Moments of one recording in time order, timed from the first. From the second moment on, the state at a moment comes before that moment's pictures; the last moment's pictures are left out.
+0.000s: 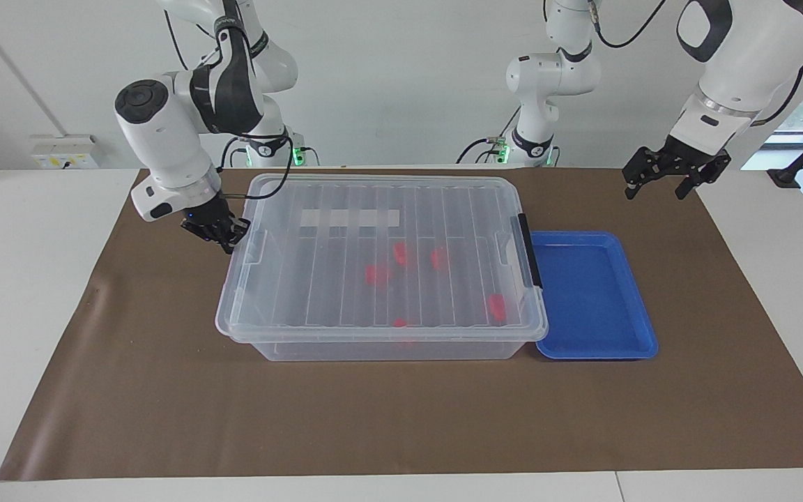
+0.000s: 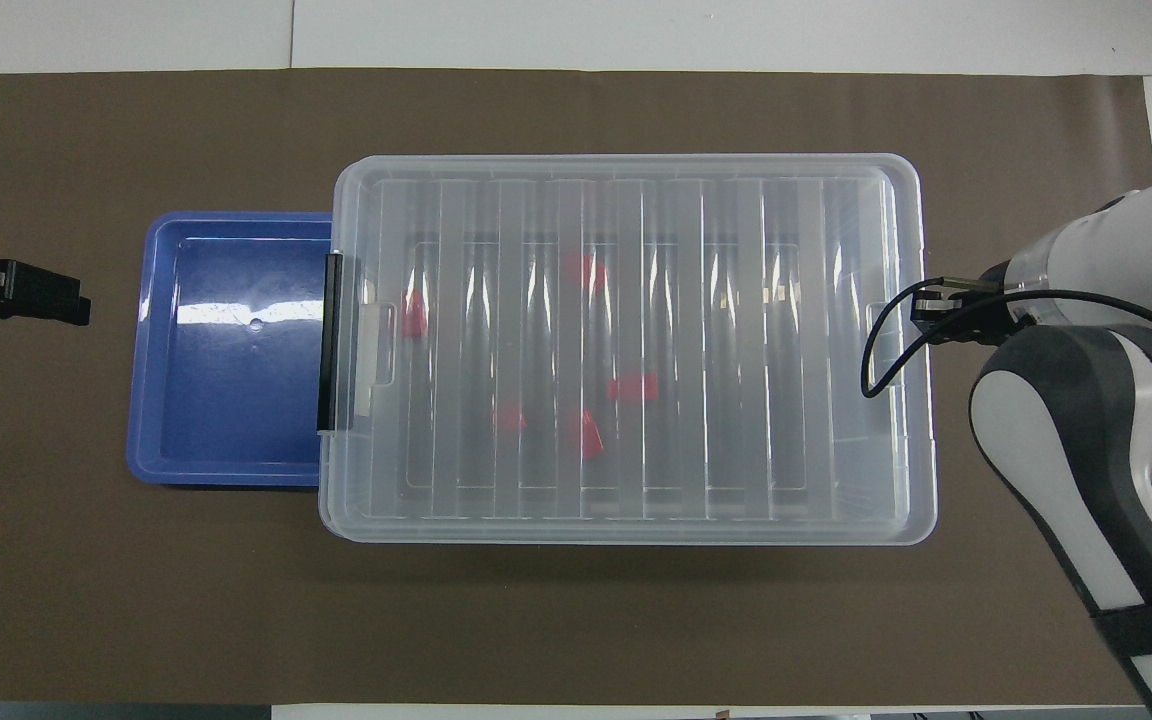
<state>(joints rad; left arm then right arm) -0.06 -0.03 0.00 -1.63 -0.01 1.60 0.03 0.08 -0.01 -0.02 -1.98 0.03 1.96 0.25</state>
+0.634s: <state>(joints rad) -0.06 -0.03 0.00 -1.63 -0.01 1.60 0.03 0.06 -0.02 -0.02 -1.85 0.03 1.82 0.23</state>
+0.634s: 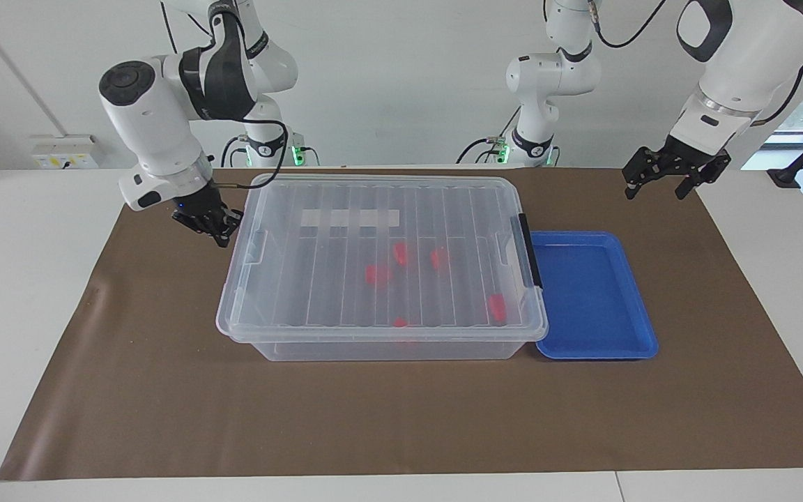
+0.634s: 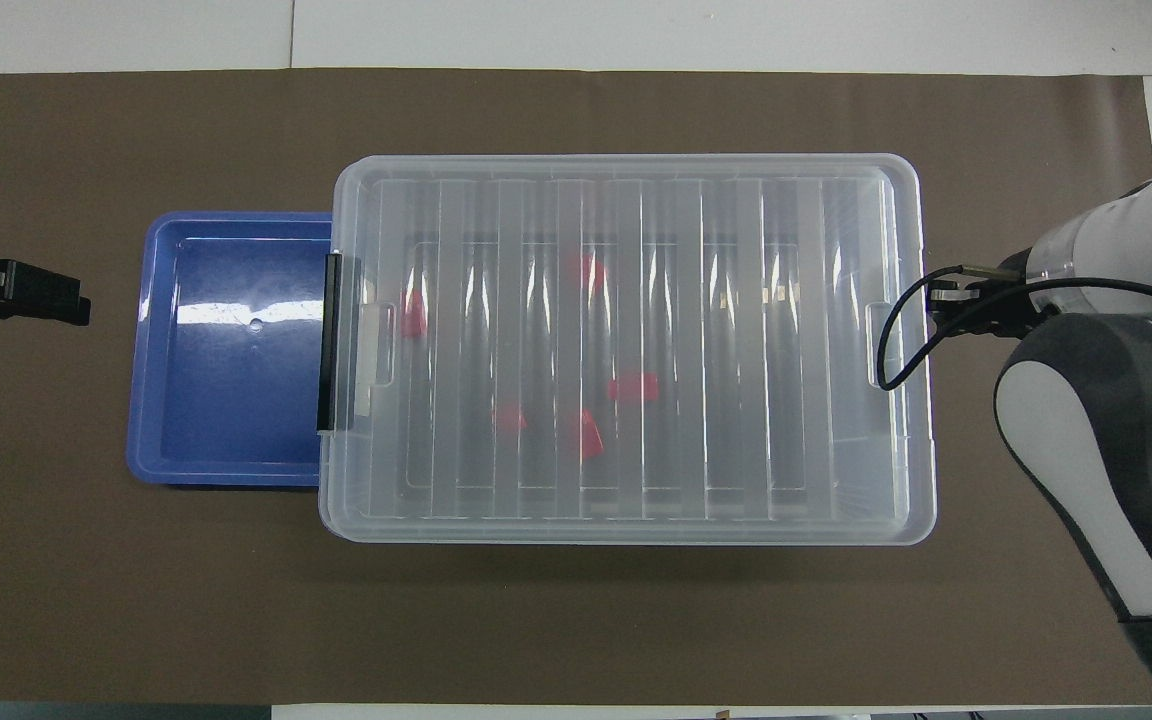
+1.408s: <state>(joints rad) -0.06 -0.03 0.00 -1.63 -0.01 1.60 0.03 -0.07 -0.07 -0.03 -1.70 0.03 1.58 0.03</state>
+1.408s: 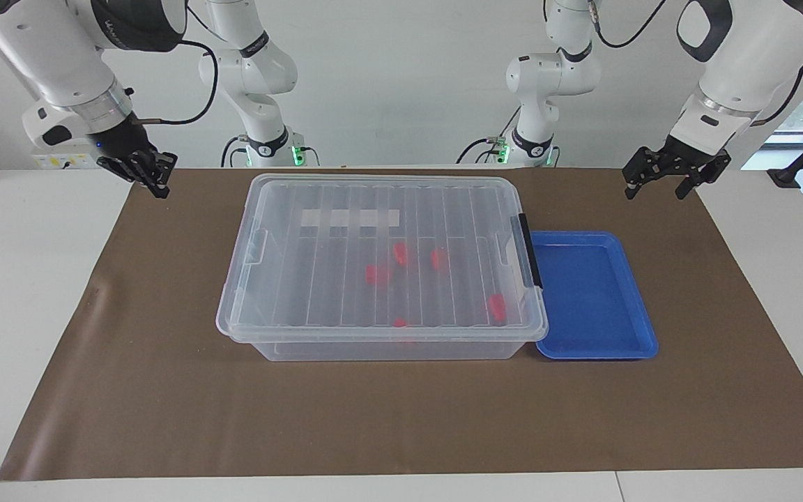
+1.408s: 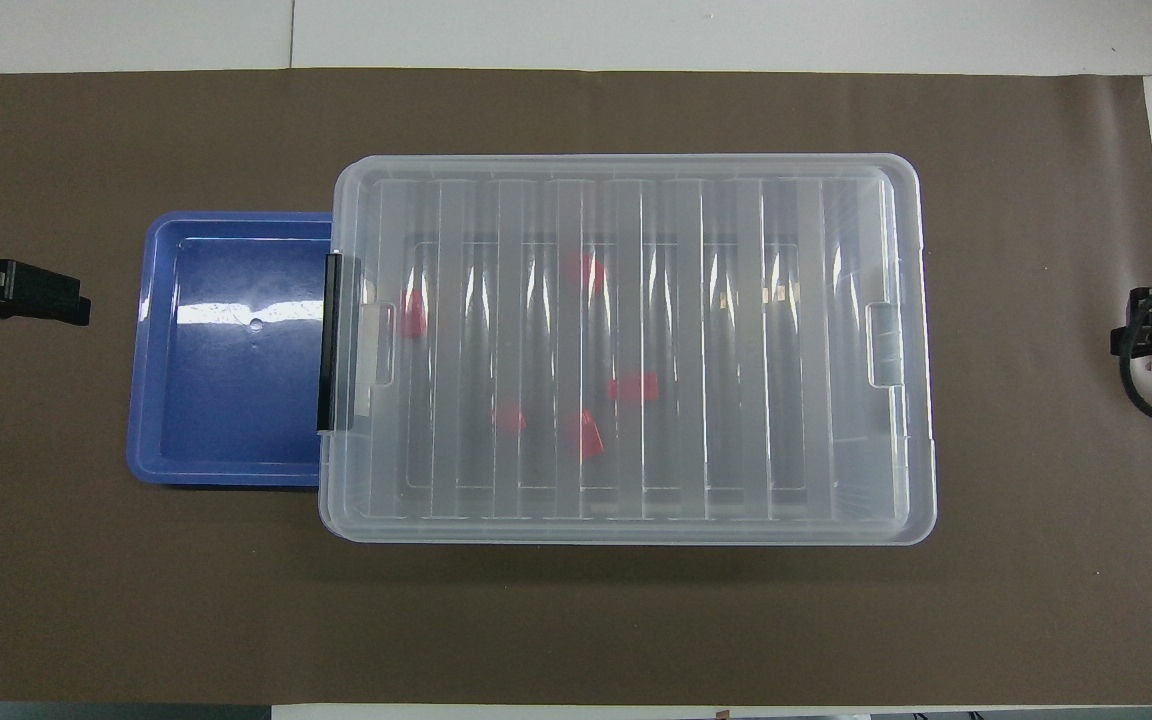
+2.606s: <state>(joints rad) -0.06 -0.03 0.00 -1.63 -0.01 1.60 0.03 -0.07 -0.03 -0.03 -1.66 -0.02 1.51 0.03</state>
